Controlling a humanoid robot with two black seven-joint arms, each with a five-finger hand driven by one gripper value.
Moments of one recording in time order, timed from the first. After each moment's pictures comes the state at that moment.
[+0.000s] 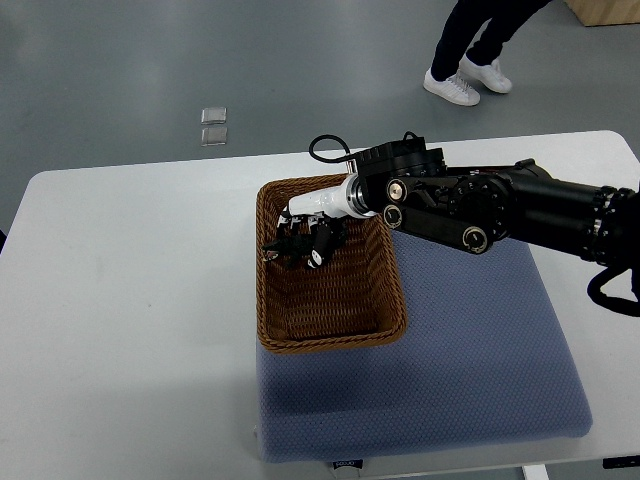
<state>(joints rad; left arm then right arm) 0.02 0.00 -0.10 -0.11 0.04 0.01 0.01 1.27 -0.03 -0.04 0.81 -1.09 0.35 -0.12</state>
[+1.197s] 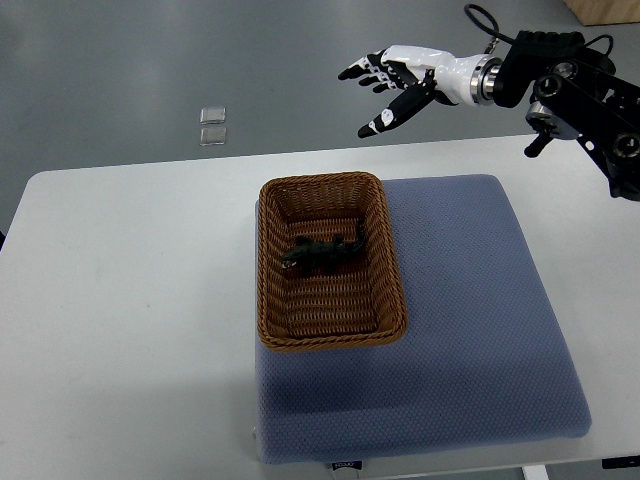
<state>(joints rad) 0.02 0.00 -0.10 -0.11 0.04 0.01 0.01 1.05 -0.31 0.80 0.84 -0.98 0.42 -0.08</state>
